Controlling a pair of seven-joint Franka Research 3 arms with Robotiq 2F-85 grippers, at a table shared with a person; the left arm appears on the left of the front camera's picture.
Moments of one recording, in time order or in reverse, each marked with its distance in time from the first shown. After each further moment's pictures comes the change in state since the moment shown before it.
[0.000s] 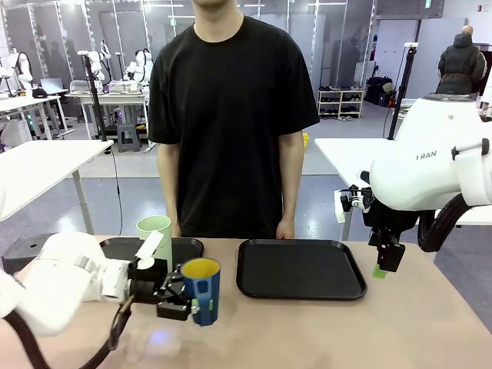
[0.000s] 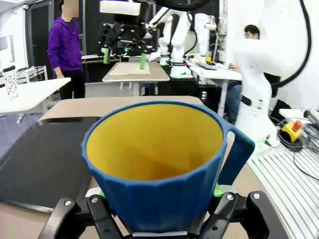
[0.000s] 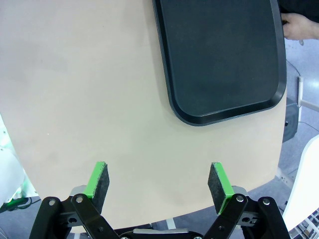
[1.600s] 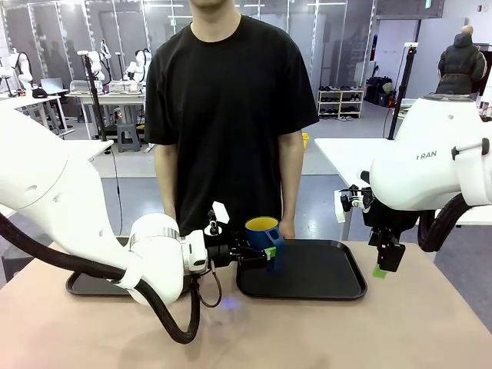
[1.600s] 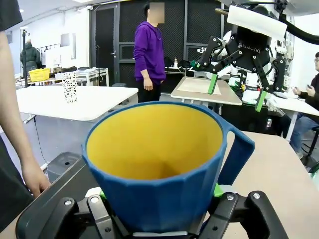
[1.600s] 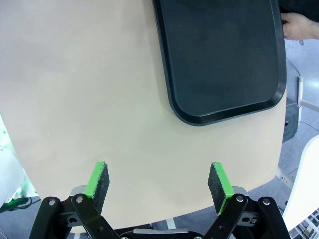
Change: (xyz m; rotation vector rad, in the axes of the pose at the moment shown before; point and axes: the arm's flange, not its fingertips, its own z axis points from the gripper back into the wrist) left arm 0.021 0.096 -0.117 0.326 -0.067 0.028; right arm 0.000 0.000 0.000 0.000 0.000 0.000
